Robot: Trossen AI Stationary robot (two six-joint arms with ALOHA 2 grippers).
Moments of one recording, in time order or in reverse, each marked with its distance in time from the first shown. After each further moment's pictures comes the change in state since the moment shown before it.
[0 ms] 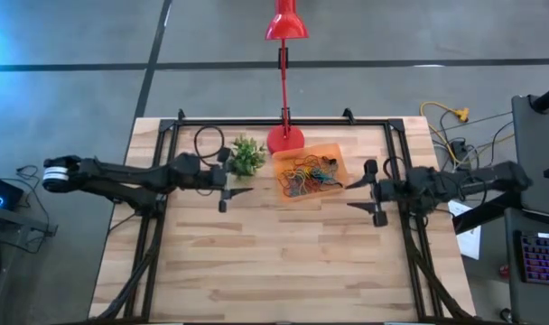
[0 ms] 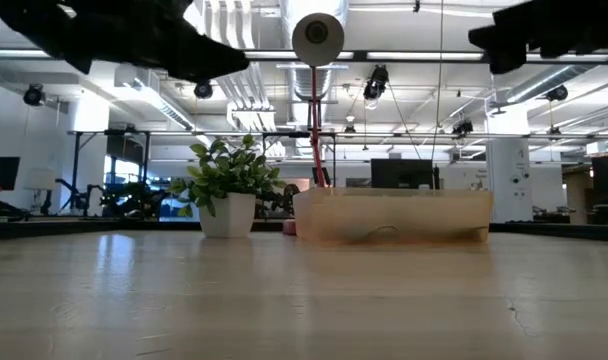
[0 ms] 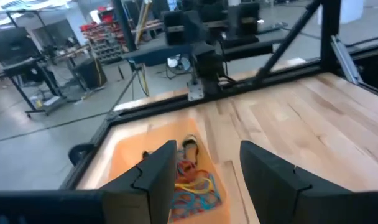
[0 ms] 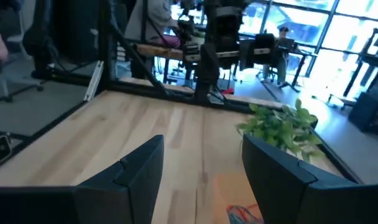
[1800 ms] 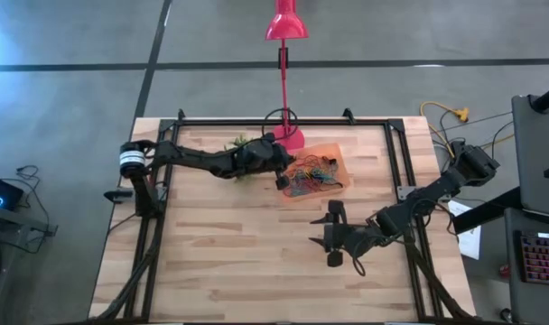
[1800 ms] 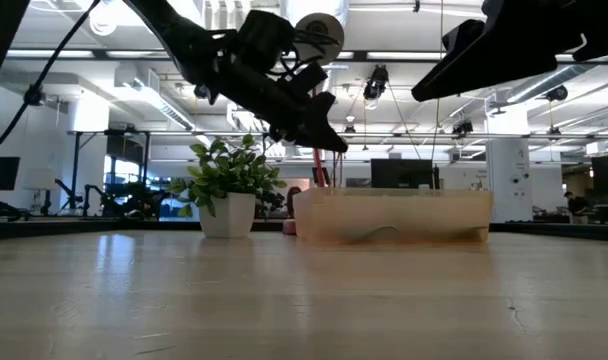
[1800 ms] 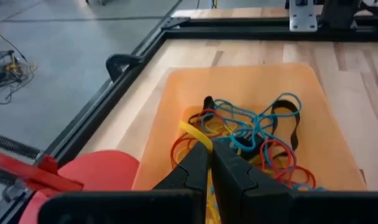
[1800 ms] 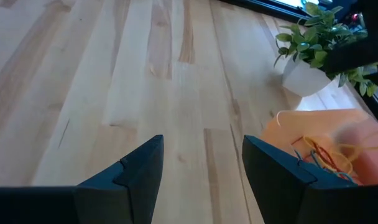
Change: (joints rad) left arm 0.111 0.746 0.578 -0.137 -0.243 -0.188; right arm 0.376 0.950 0.434 -0.091 0.551 0.290
